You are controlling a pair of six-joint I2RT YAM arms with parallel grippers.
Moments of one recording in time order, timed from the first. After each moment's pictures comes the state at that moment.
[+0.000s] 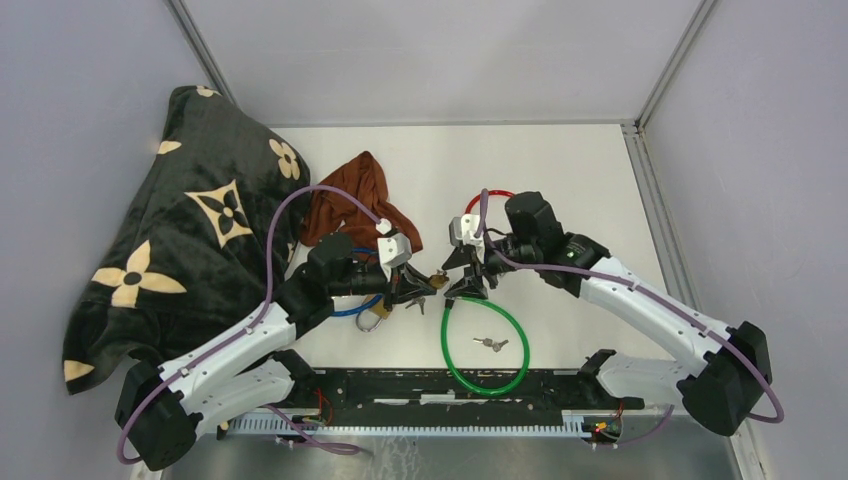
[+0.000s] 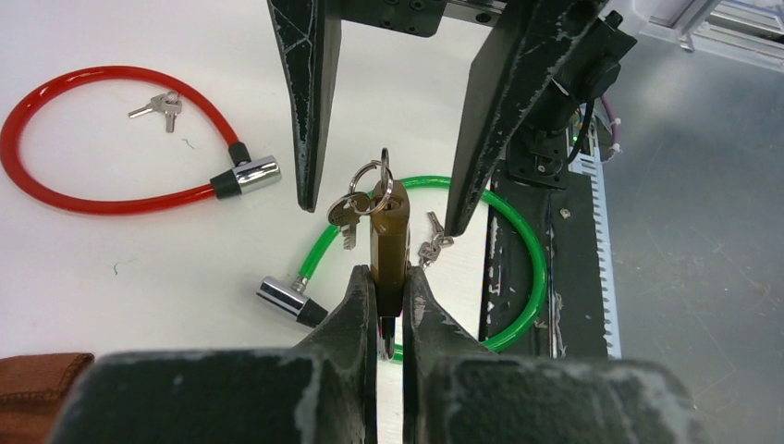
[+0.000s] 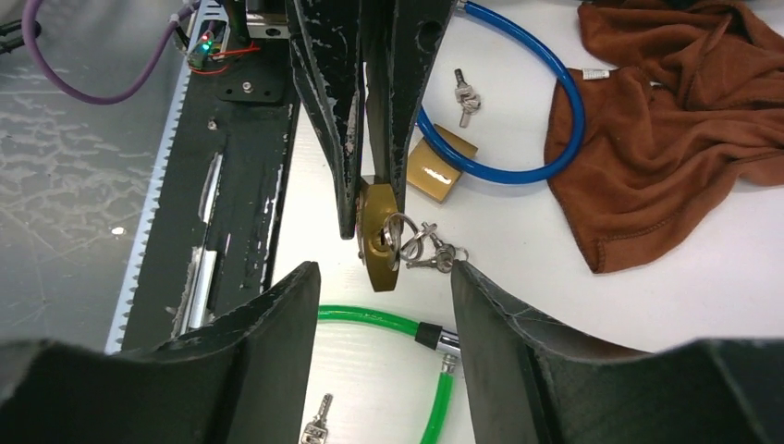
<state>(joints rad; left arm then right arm) -0.73 0.91 0.58 0.10 0.69 0.01 0.72 1.16 0.93 -0.32 -0.82 -0.45</state>
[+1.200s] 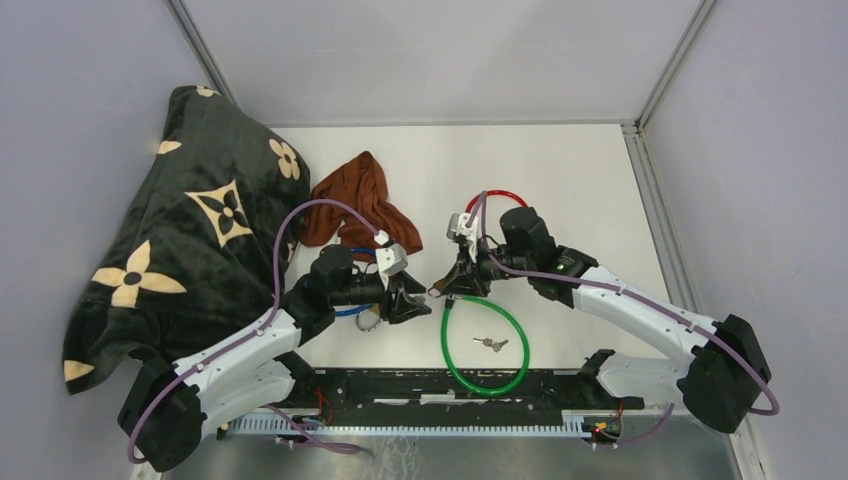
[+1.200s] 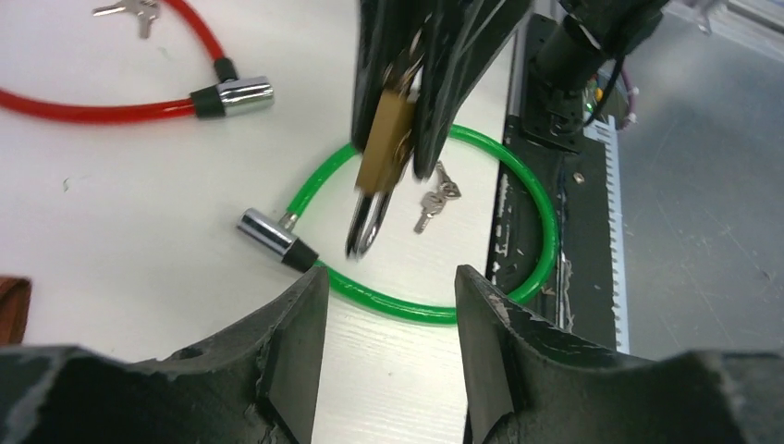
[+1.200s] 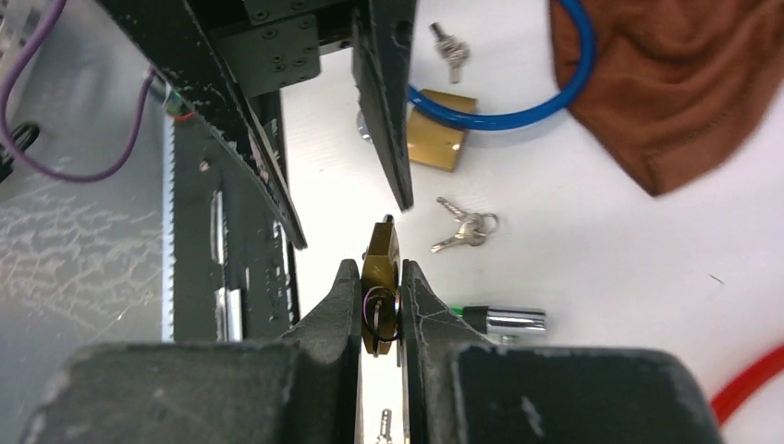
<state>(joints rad) -0.69 0.92 0.43 0.20 0.72 -0.02 0.77 1.19 0.83 -0.16 -0.69 -0.13</state>
